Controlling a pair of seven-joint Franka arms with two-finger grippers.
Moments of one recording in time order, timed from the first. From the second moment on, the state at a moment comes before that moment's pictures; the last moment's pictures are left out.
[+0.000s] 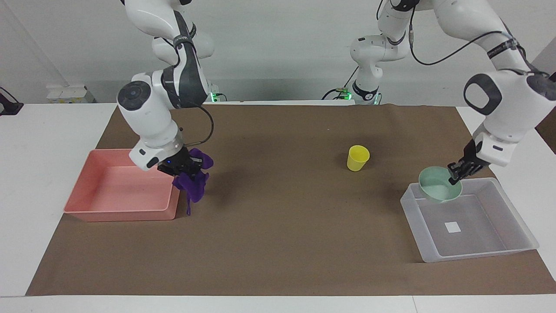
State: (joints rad) left arm 0.01 0.30 0.07 -1.71 -0.09 2.12 -0.03; right arm 0.07 0.15 0.03 -1.76 0.07 1.91 0.08
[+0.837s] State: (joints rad) left arm 0.04 0.48 0.07 -1.59 -0.09 2.21 -0.01; right arm -0.25 0.11 0.02 -1.93 0.07 1.98 -0.18
